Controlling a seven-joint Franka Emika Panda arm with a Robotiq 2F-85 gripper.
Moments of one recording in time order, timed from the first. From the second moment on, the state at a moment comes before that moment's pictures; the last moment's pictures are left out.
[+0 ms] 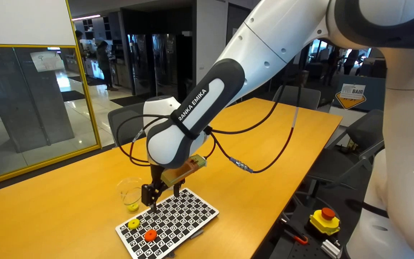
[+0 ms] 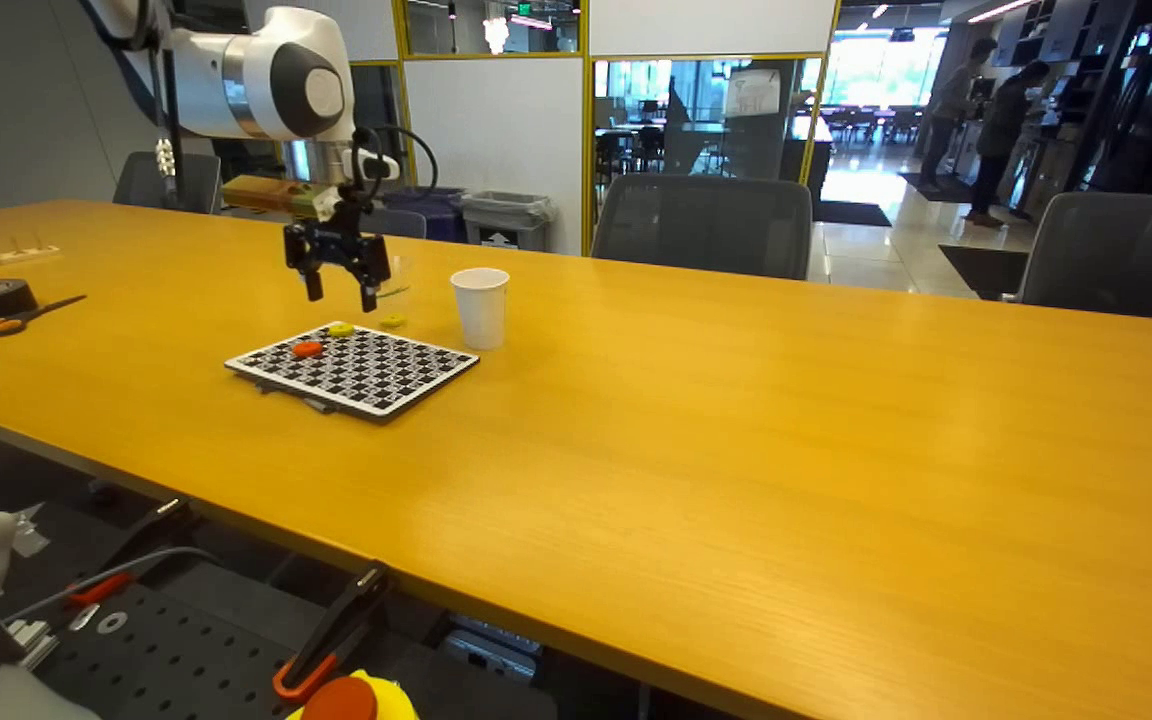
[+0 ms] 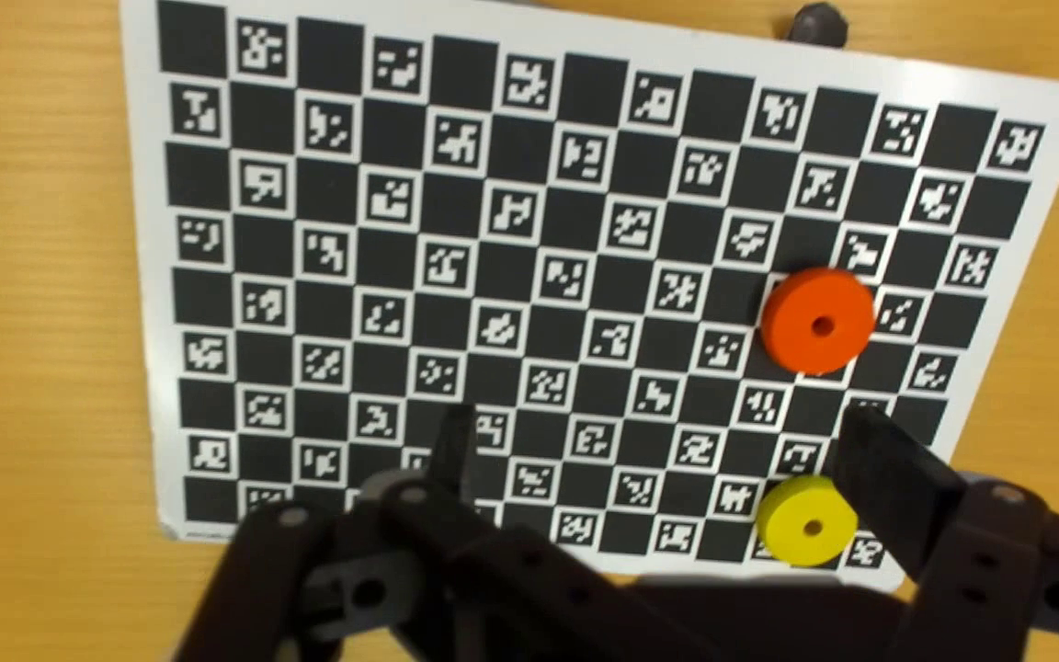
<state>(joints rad) 0.23 0.27 0.12 -2.22 -0.01 2.48 0.28</state>
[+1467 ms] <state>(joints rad) 0.29 0.42 0.14 -2.20 0.00 2.62 0.33</state>
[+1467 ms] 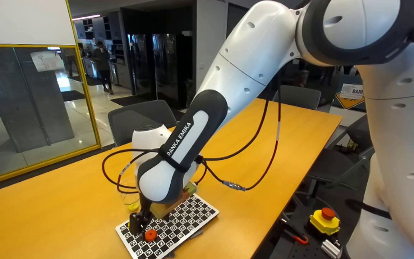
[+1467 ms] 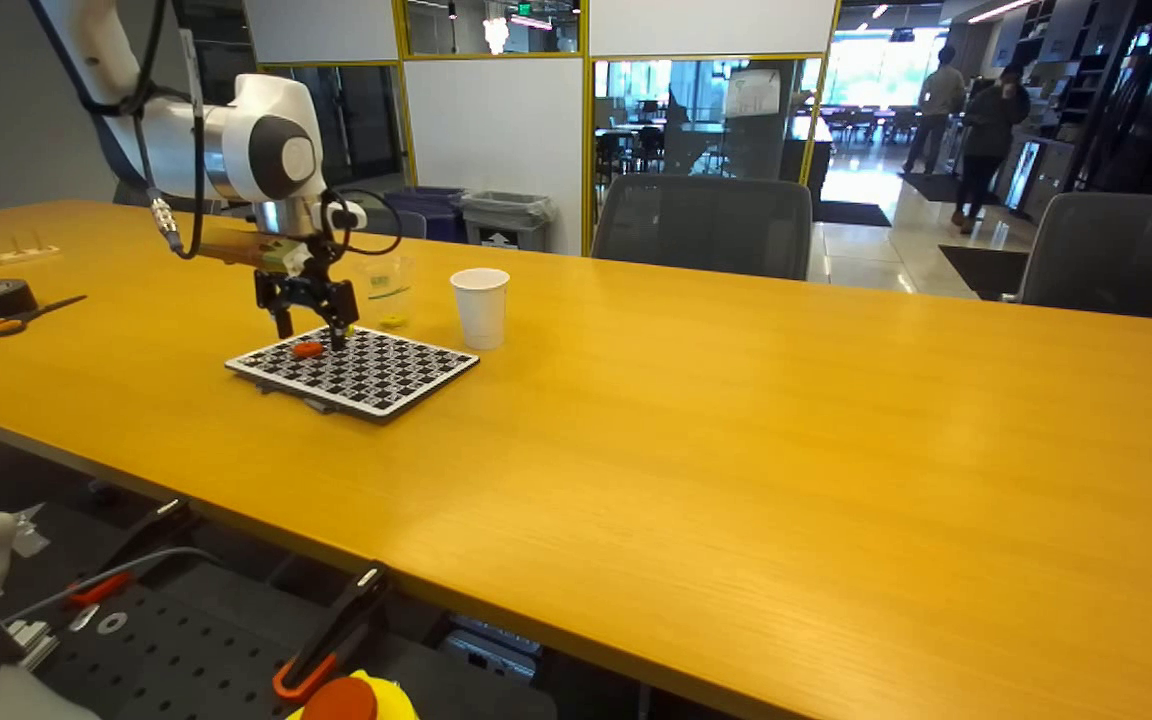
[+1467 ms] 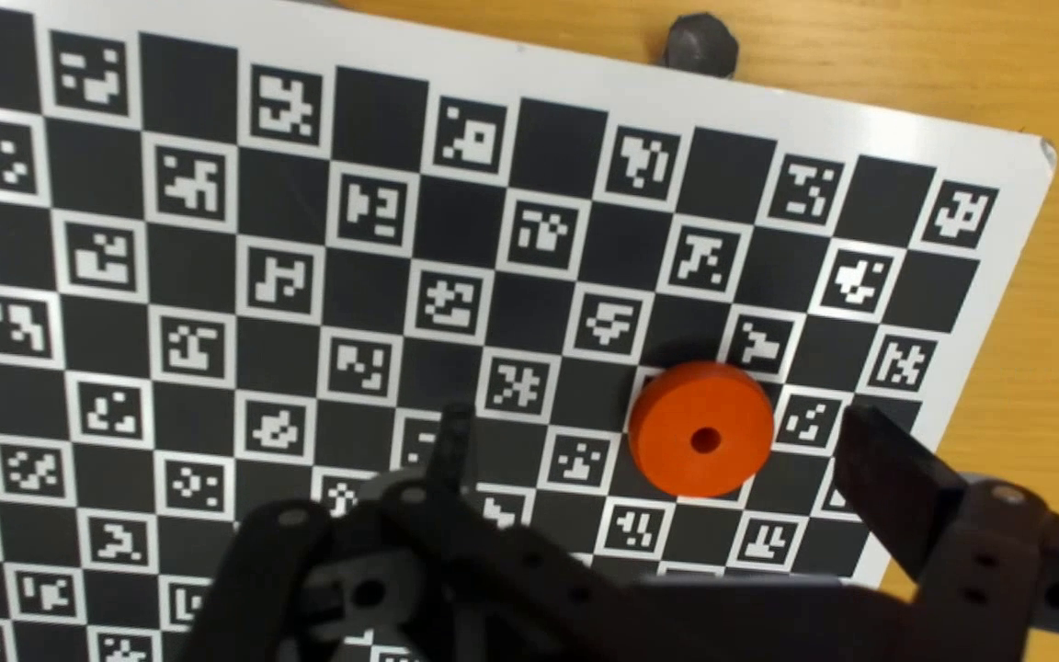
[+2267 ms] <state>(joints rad) 0.29 0.47 0.14 -2.15 0.01 2.62 0.33</state>
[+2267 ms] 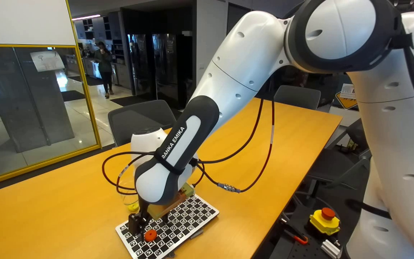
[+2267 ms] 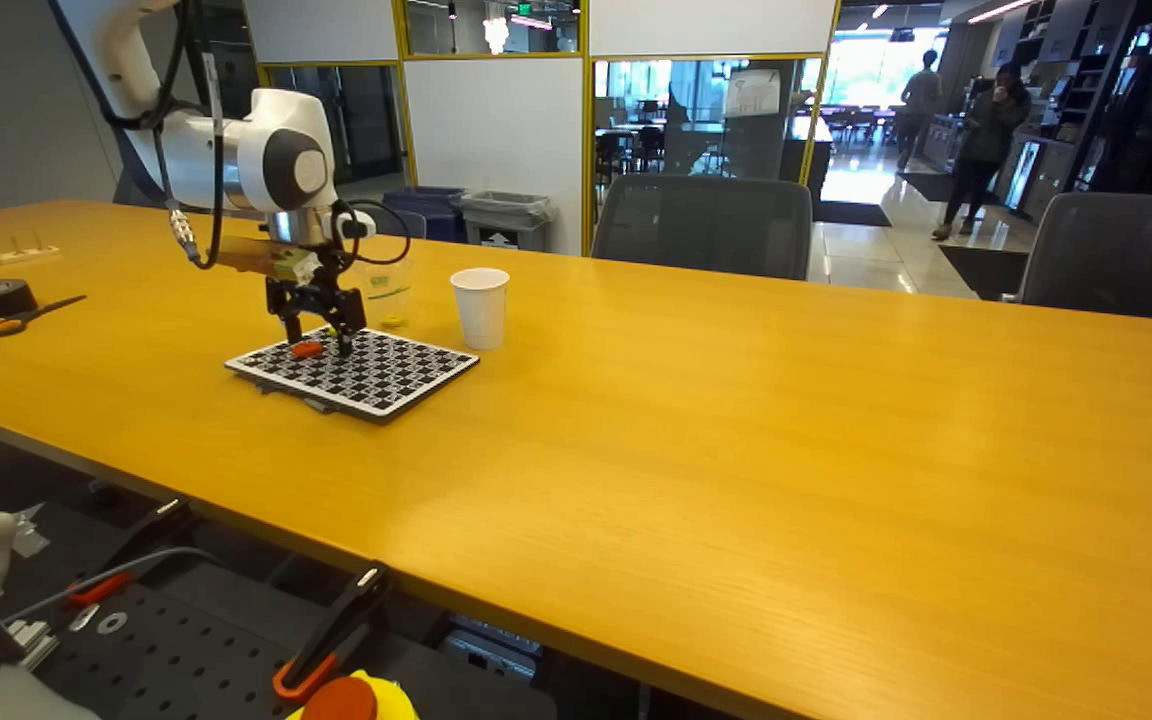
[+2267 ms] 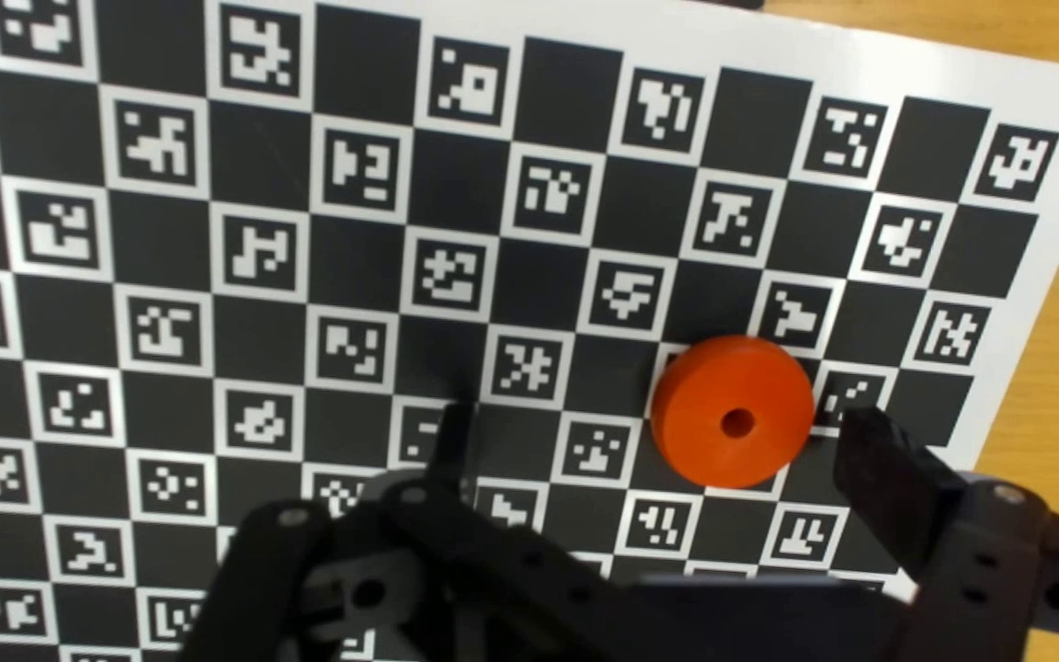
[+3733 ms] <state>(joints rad) 0.30 0.41 0.09 -2.15 0.00 2.57 0.37</state>
